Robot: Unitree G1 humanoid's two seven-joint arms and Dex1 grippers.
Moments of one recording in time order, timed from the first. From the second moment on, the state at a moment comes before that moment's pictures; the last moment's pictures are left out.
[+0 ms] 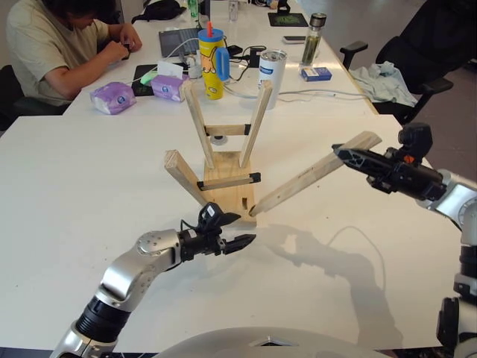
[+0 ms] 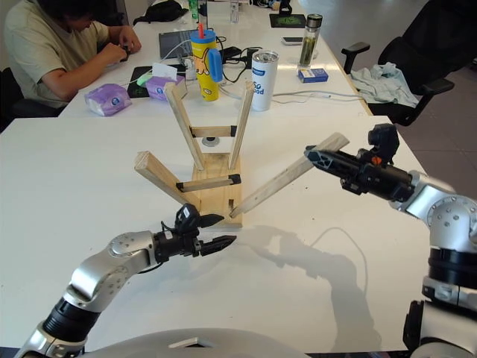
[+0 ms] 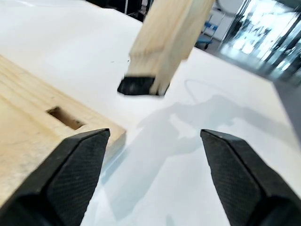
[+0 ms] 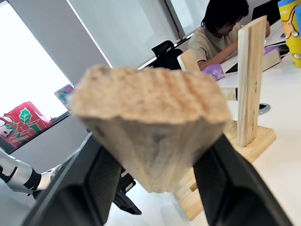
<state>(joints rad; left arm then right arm) -0.04 0.48 -0.38 -0.28 -0.39 0.47 -0.62 -0.42 -0.77 -0.30 0.10 1.00 0.91 1.14</state>
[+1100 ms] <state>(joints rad) -0.13 0.49 -0.49 -0.16 -0.14 0.37 -0.73 -0.94 -0.67 0.27 0.51 0.40 0.27 1.61</state>
